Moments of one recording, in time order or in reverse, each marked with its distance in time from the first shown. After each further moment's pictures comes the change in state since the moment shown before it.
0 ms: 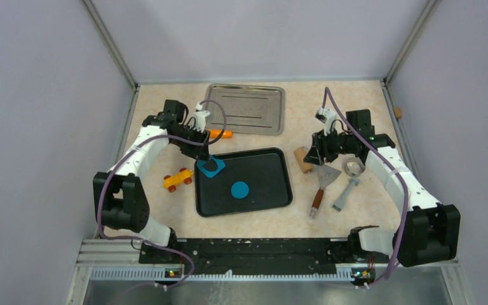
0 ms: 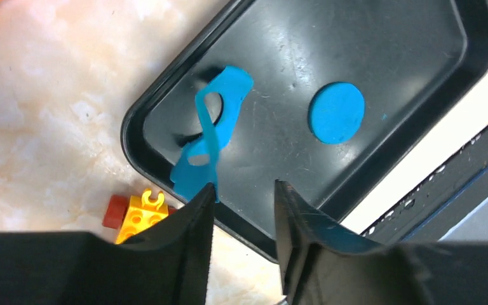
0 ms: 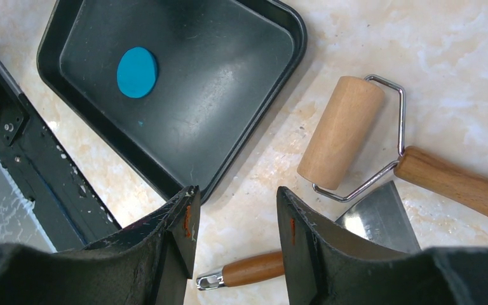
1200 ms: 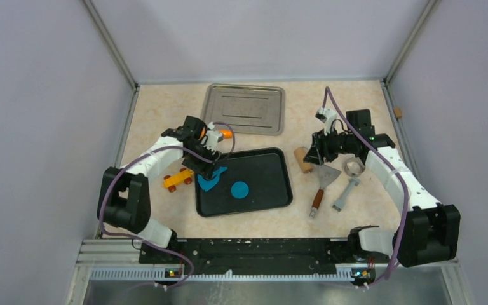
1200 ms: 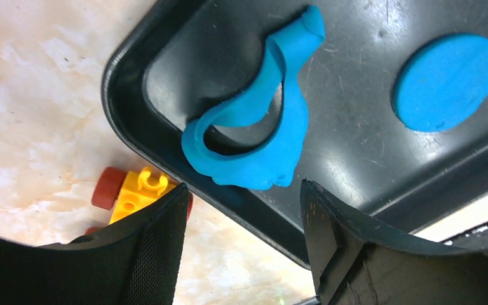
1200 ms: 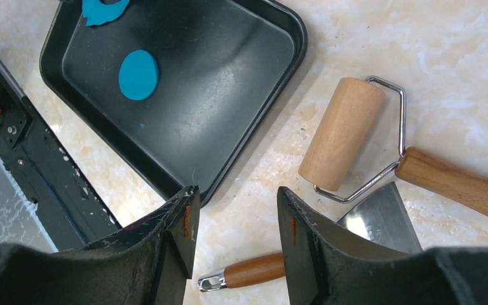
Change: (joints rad) left arm -0.155 0.009 -0.188 0.093 -0.331 -0.045; right arm 0.000 -0.005 0.000 0.006 -0.002 0.011
